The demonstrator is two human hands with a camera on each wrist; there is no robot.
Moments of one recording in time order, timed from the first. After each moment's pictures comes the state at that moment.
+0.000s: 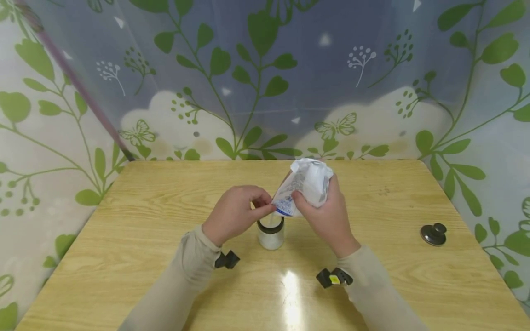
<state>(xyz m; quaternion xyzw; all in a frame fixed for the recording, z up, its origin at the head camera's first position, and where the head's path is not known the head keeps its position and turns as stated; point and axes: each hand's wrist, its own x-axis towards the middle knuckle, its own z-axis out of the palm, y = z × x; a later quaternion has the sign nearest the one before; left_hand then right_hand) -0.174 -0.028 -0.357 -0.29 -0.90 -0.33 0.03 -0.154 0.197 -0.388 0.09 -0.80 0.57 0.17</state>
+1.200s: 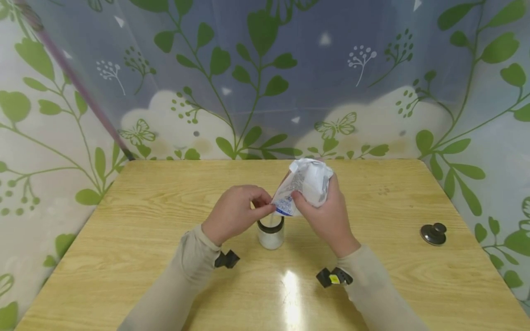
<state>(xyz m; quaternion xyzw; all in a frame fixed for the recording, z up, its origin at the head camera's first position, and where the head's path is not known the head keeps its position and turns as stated) -0.175 -0.029 -0.358 -0.29 -0.90 -0.32 0.03 -0.154 0.197 -0.390 0.10 -0.80 0.56 0.18</state>
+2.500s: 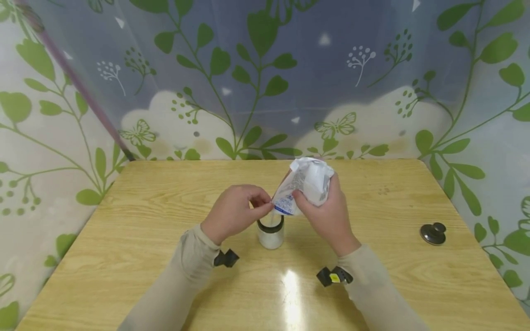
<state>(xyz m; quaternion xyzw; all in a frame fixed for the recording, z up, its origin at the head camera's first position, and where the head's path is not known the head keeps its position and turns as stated) -0.177 -0.031 -0.359 -0.28 -0.90 -0.34 0.02 -0.154 0.198 -0.388 0.08 -0.80 0.56 0.18</state>
